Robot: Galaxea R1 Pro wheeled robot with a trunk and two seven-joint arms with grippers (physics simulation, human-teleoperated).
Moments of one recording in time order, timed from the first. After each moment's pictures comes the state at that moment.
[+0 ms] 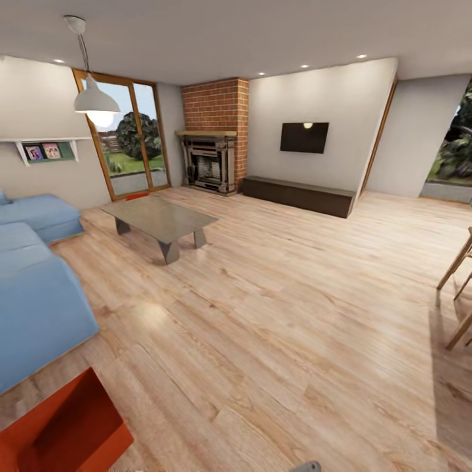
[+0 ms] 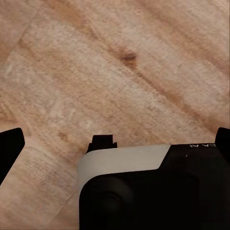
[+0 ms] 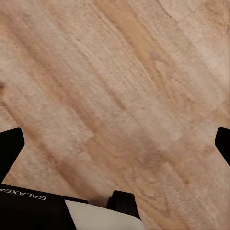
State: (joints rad) left arm -0.07 0.00 -0.03 -0.39 0.01 -0.02 0.00; right arm -0.28 0.08 0.43 -0.34 -0.15 0.06 -0.18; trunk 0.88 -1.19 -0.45
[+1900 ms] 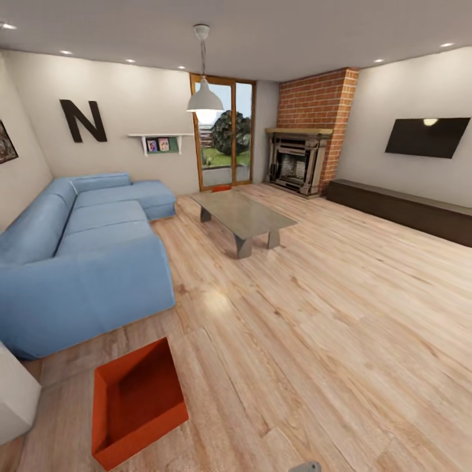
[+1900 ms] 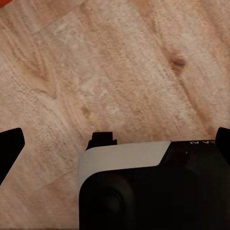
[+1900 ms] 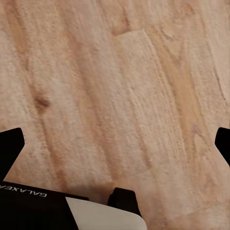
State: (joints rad) left arm -0.07 0.00 -0.03 -0.39 0.01 -0.02 0.00; right arm -0.28 0.08 0.43 -0.34 -0.15 0.06 -0.18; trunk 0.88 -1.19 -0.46
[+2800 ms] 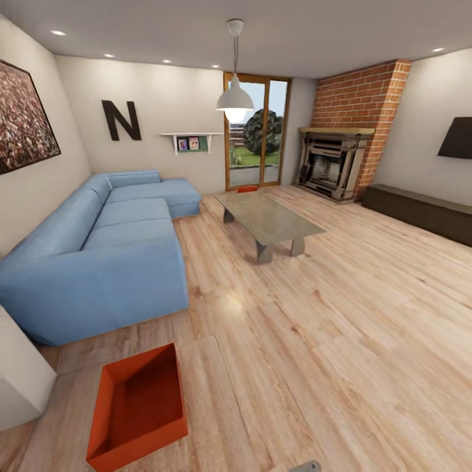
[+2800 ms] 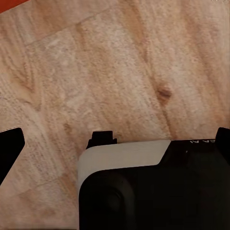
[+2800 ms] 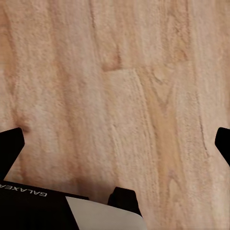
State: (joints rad) left arm -0.07 0.00 -0.03 -0.39 0.01 -0.02 0.00; right arm -0.28 0.08 0.43 -0.34 -0.15 0.06 -0.18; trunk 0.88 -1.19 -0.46
